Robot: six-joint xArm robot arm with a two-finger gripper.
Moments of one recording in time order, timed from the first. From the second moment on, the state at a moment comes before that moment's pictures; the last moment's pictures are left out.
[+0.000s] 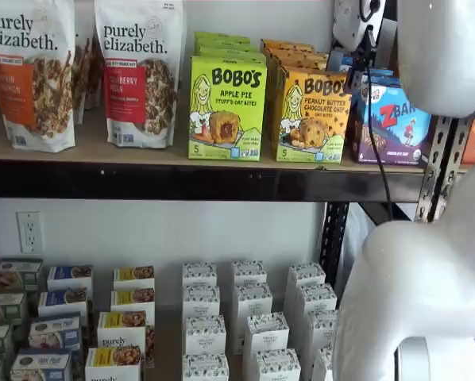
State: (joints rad) arm -0.18 -0.15 -1.64 0.12 1.68 -1.73
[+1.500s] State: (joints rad) arm -0.12 -0.10 -1.65 0.03 1.67 -1.68
